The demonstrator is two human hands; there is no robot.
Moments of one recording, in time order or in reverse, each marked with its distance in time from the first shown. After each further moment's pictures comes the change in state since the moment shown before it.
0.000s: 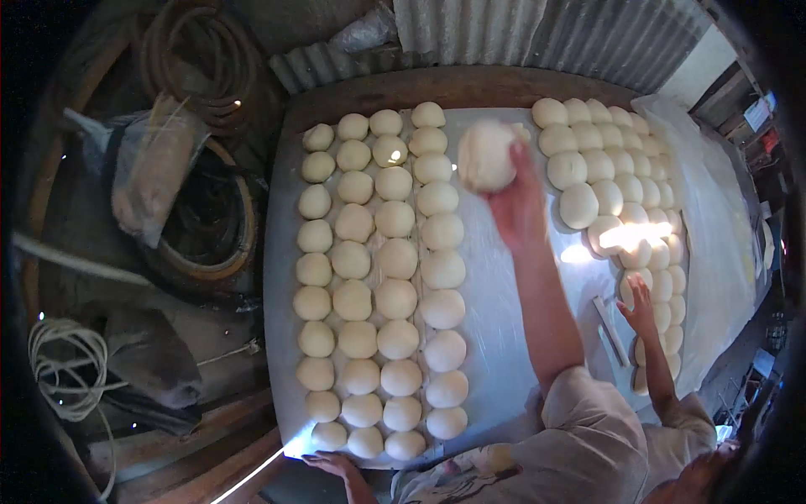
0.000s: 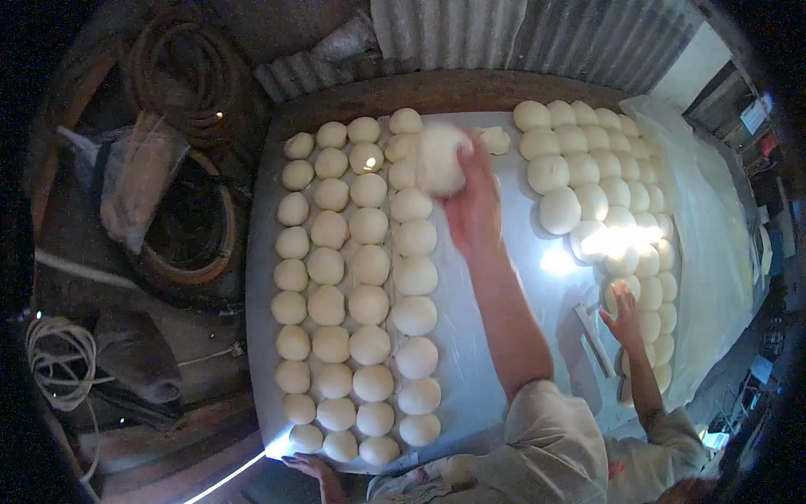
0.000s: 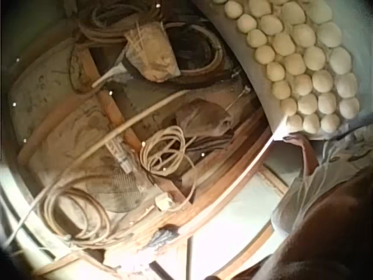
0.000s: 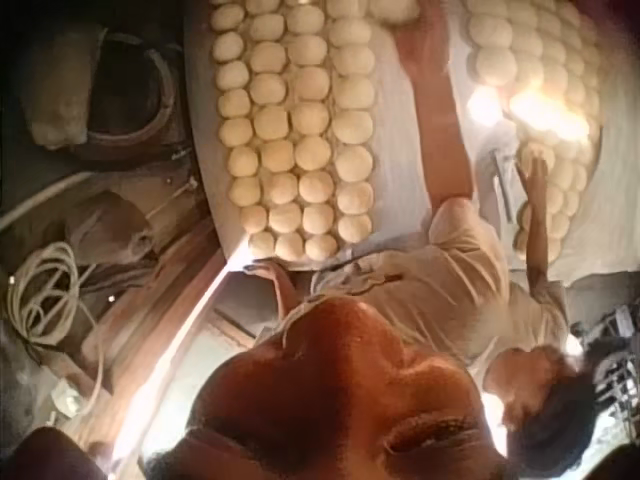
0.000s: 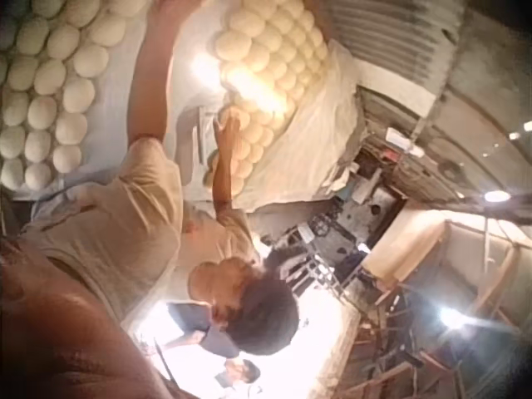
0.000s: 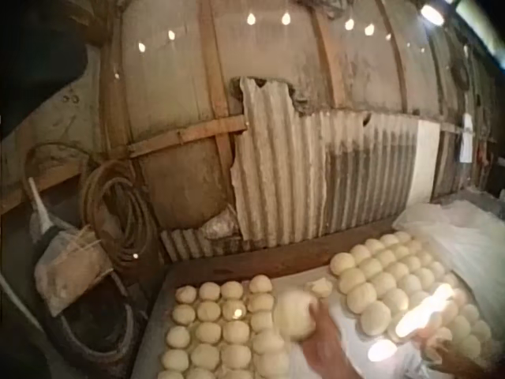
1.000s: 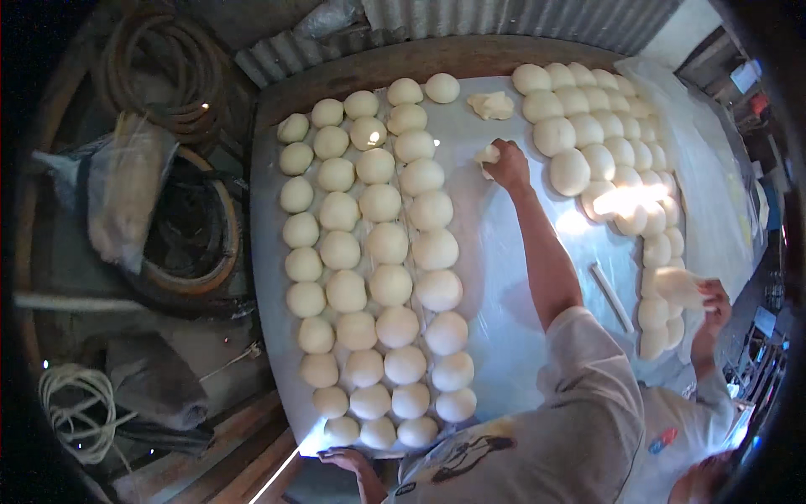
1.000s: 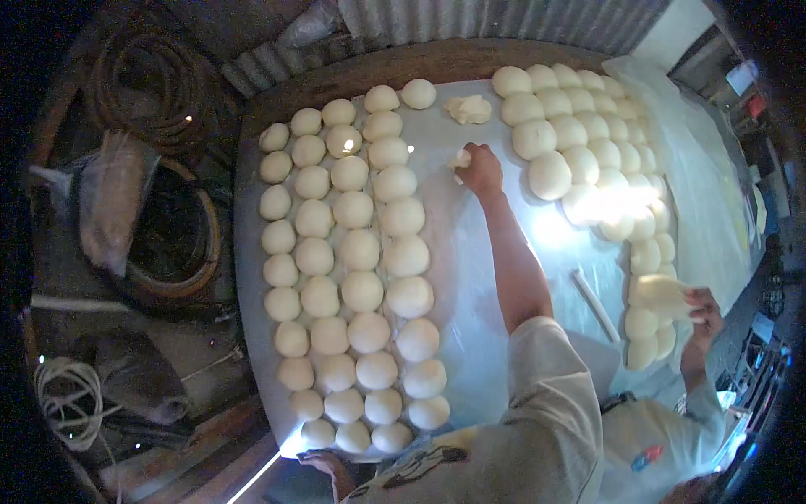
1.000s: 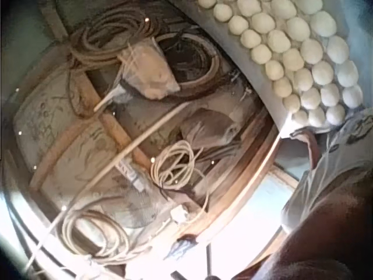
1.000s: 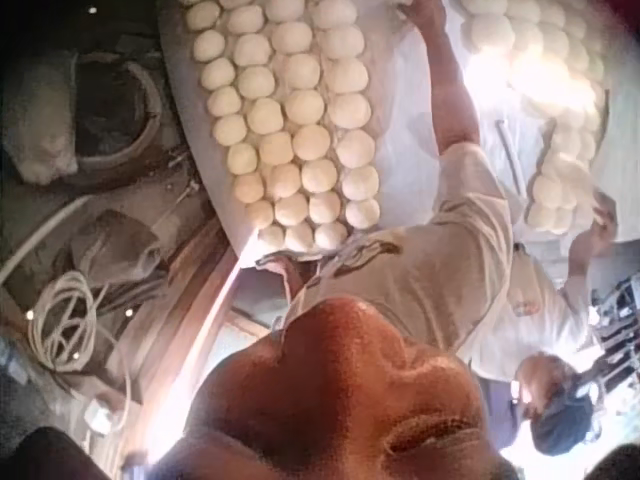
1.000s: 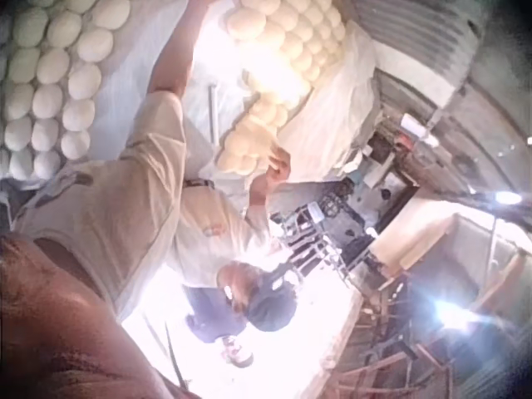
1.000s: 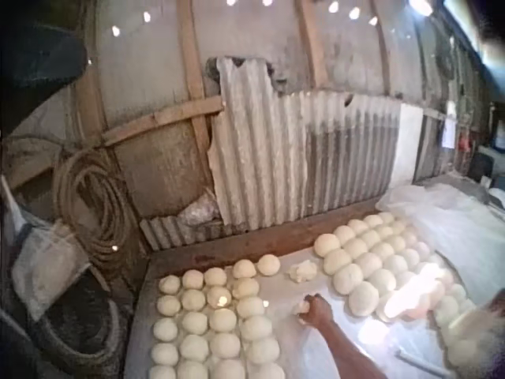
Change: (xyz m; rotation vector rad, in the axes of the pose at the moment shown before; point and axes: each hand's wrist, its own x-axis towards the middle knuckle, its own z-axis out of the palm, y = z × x) left_hand 0.012 0.014 -0.014 0.196 -0.079 -0.022; right_hand 0.080 0.062 -0.214 -1.921 0.078 0.080
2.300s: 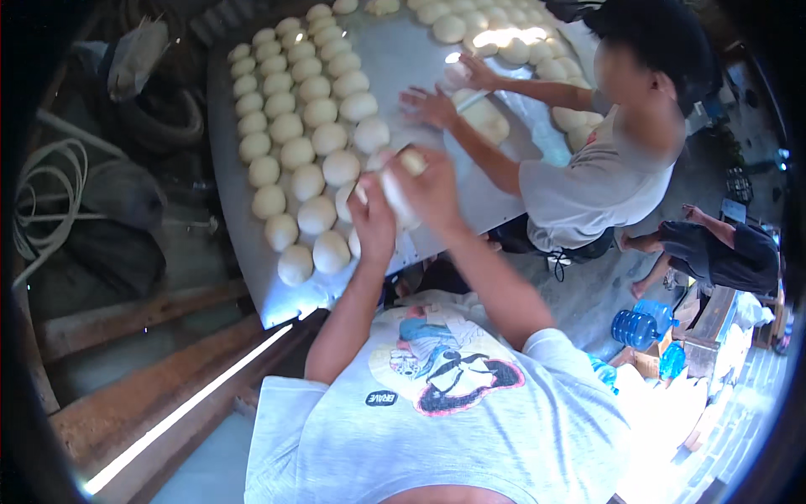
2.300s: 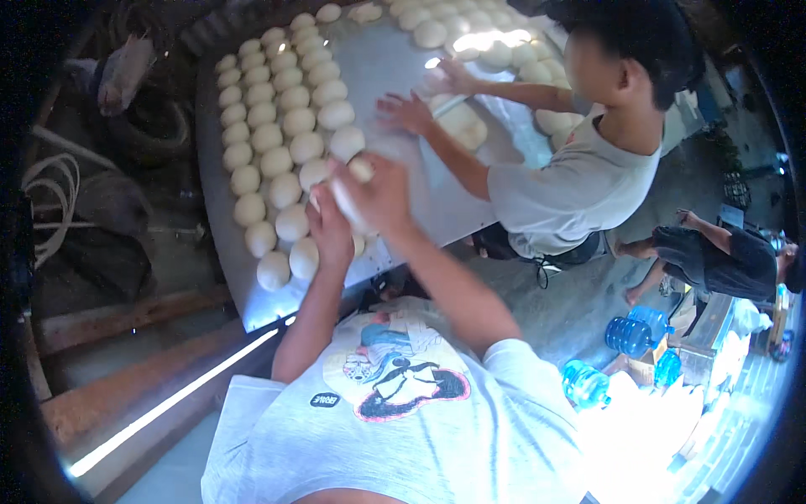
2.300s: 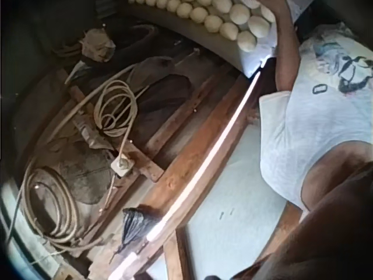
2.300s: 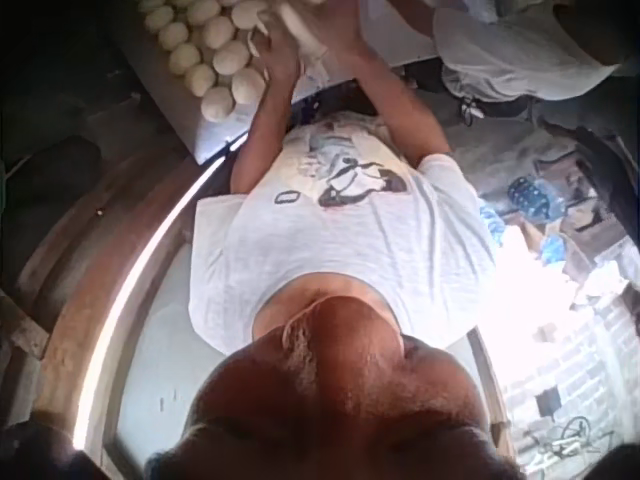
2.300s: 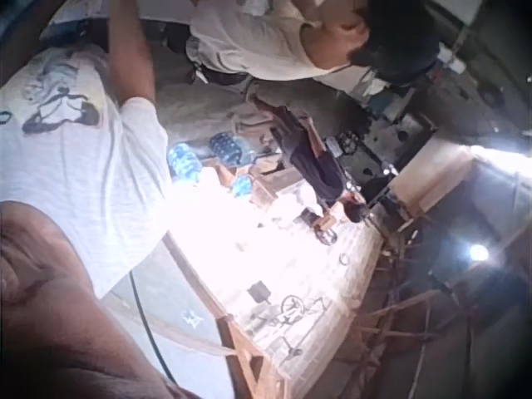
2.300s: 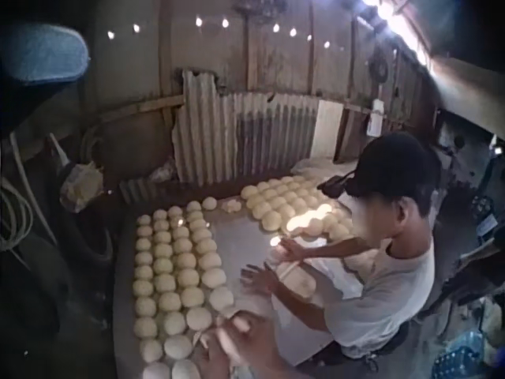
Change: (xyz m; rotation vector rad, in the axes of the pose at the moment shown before) left_hand -0.152 0.254 -0.125 -0.970 -1.265 0.325; right_hand -0.568 -0.168 -0.125 0.781 0.239 -0.035
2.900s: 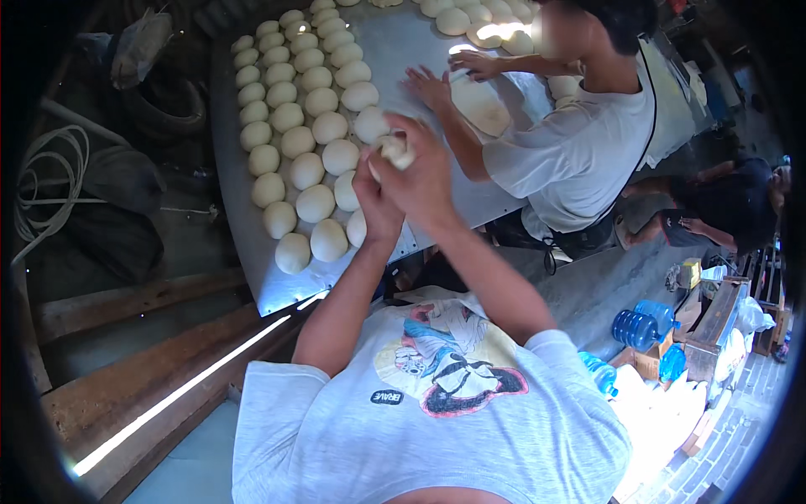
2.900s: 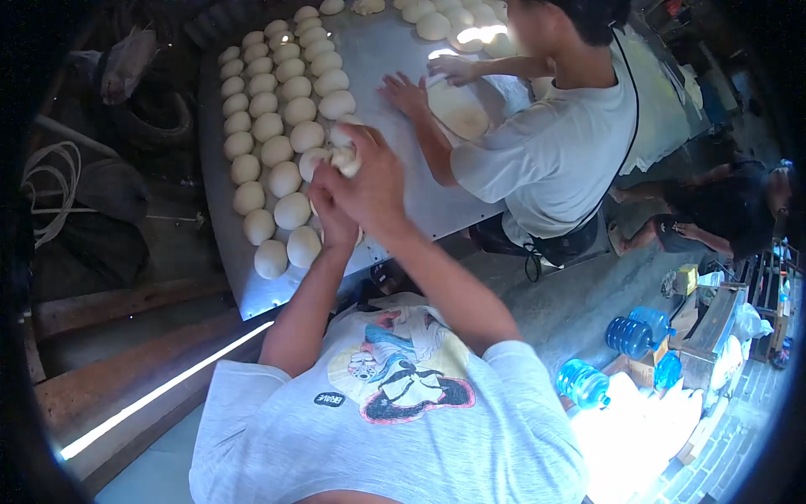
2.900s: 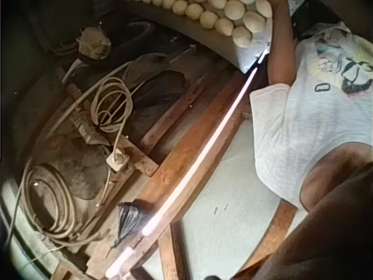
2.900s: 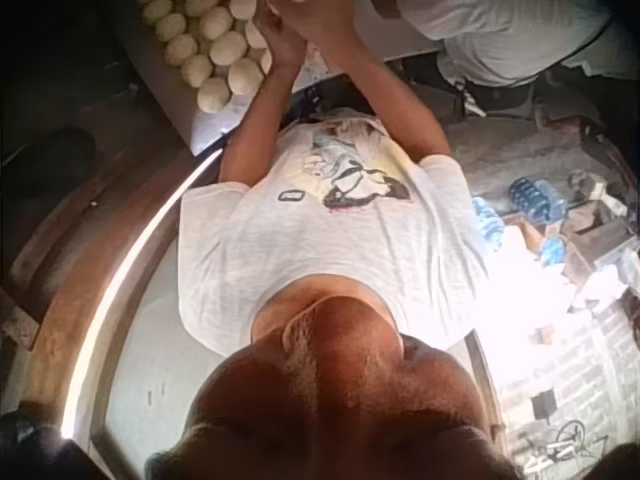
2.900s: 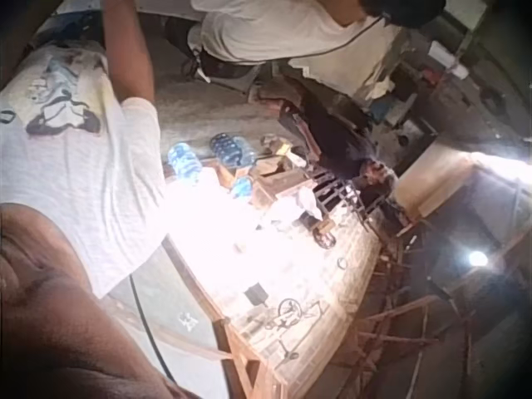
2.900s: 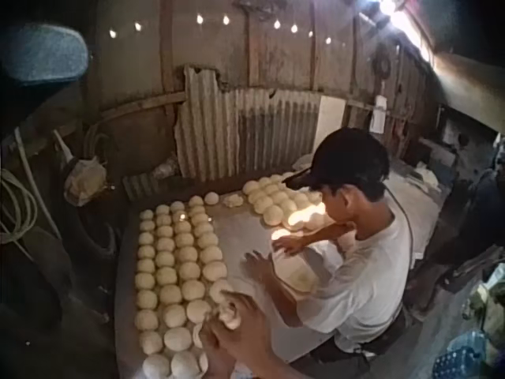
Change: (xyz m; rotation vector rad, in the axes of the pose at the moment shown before) left_hand 0.012 0.003 0.010 0.094 -0.095 0.404; right_hand -0.004 -0.021 0.007 -0.132 0.223 -0.332
